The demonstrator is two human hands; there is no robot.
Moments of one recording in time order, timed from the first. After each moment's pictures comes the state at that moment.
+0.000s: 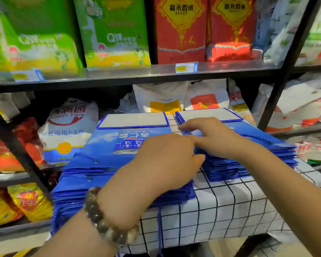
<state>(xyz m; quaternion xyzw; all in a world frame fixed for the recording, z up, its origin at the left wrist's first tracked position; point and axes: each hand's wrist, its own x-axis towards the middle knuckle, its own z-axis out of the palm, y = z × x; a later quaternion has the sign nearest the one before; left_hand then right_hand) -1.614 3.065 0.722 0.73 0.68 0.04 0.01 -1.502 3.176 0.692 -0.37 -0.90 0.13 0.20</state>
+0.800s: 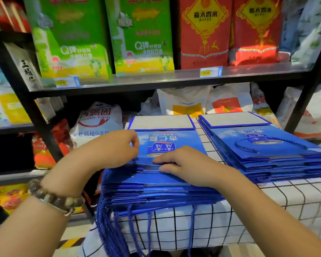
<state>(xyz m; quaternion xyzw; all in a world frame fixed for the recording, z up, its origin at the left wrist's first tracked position) -1.772 3.040 0.719 0.62 0.77 0.09 0.12 -1.597 3.109 0.673 -0.27 -0.94 0.20 0.07</state>
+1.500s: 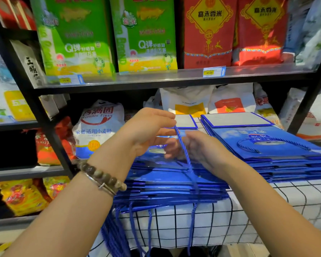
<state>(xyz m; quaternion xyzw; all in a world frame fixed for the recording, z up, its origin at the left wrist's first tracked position) -1.722 3.068 0.730 0.45 0.58 0.51 0.45 -1.583 3.115 0.685 -0.28 -0.67 0.64 0.22</state>
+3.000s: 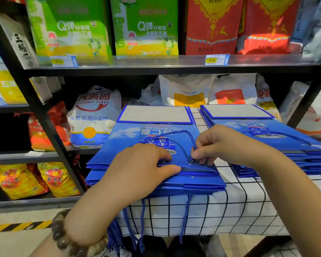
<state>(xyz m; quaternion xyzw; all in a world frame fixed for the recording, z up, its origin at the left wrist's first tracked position) -1.707 3.012 0.681 0.66 0.74 0.15 0.08 -1.545 3.132 0.691 -0.35 -0.83 0.42 0.11</state>
